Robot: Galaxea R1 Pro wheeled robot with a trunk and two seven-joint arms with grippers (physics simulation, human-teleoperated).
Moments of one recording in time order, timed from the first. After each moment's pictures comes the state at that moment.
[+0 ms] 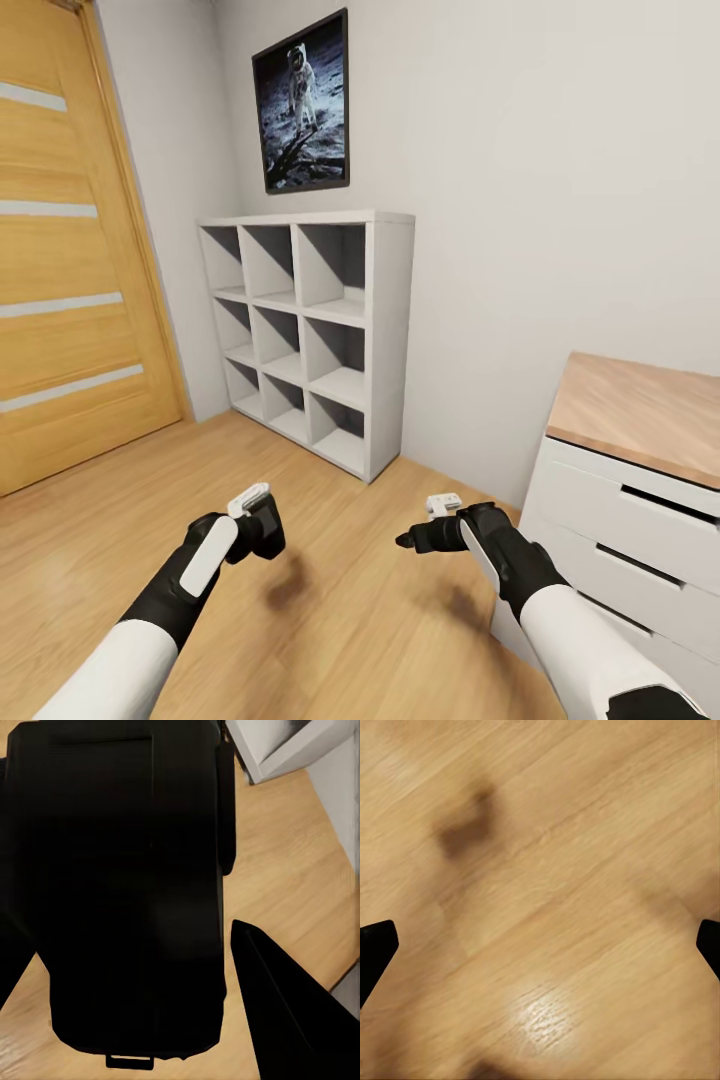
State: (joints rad) left arm -0.62 0.02 -0.11 -0.86 0.86 0.55 0.41; right arm -0.74 0.02 0.17 -0.67 -0.04 0.71 0.35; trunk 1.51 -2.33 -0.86
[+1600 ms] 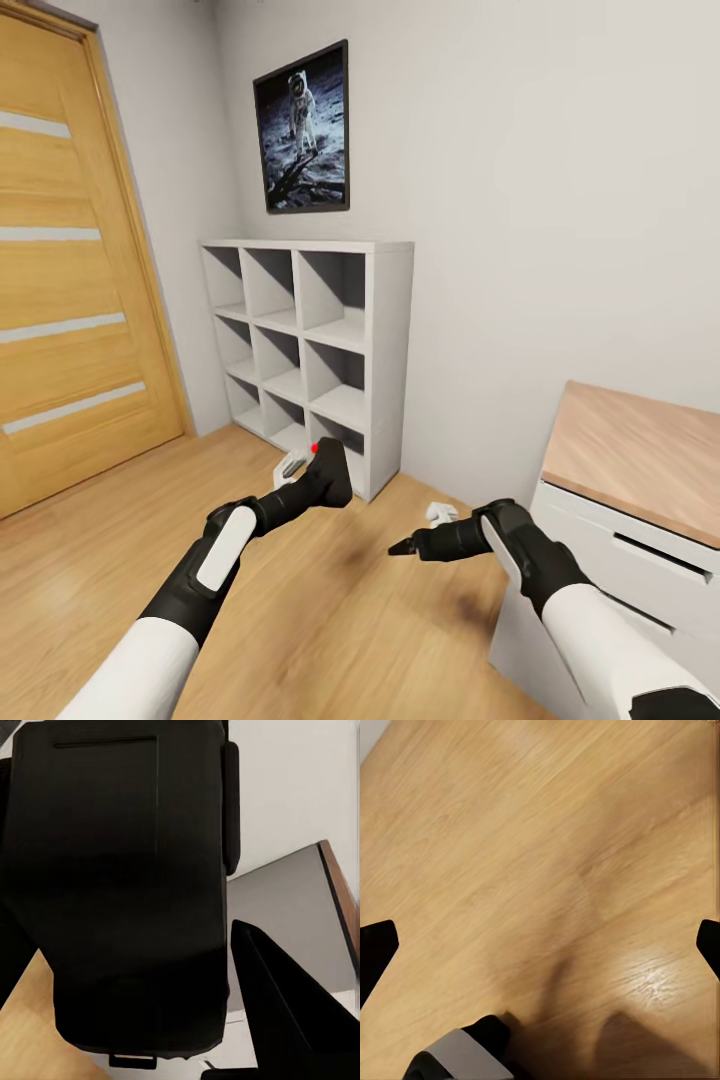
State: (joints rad) left arm -0.62 -0.05 -0.12 -0.95 0.88 0.56 -0.10; right arm -0.74 -0.05 0.16 -0.68 -0.08 0.88 0.75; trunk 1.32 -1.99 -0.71
